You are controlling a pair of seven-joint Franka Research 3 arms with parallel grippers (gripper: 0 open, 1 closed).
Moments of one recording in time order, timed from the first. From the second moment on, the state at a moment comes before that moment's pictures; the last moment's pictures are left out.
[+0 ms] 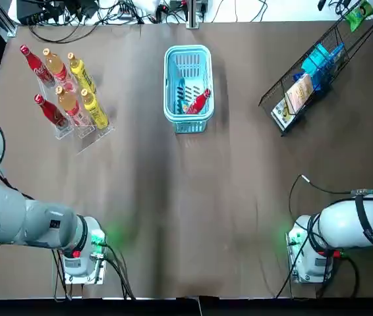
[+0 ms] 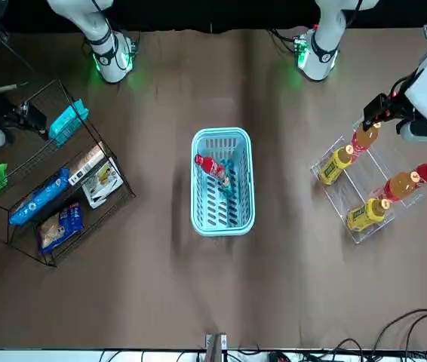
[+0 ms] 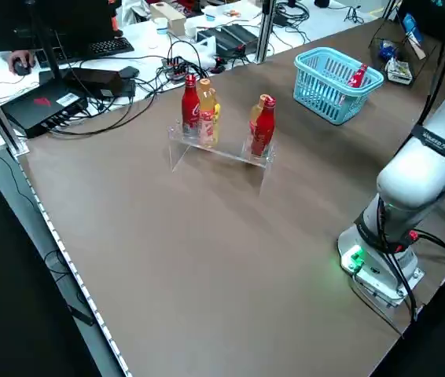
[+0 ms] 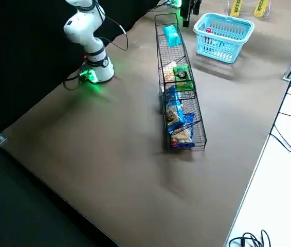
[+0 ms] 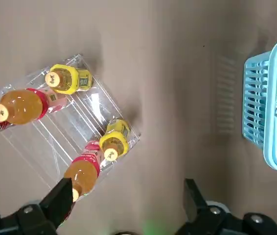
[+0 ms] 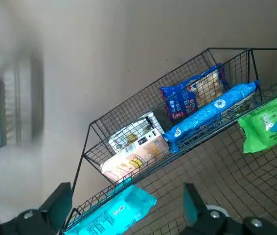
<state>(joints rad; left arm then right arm) -0.10 -0.02 -0.02 -1.59 -0.04 1.53 -0.05 0.13 0.00 -0.06 -1.55 -0.01 1.55 -0.02</state>
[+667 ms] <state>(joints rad) -0.12 -0.02 -0.02 -1.61 0.03 1.53 -0.06 0.13 0.00 -0.06 -1.55 -0.01 1.52 -0.01</state>
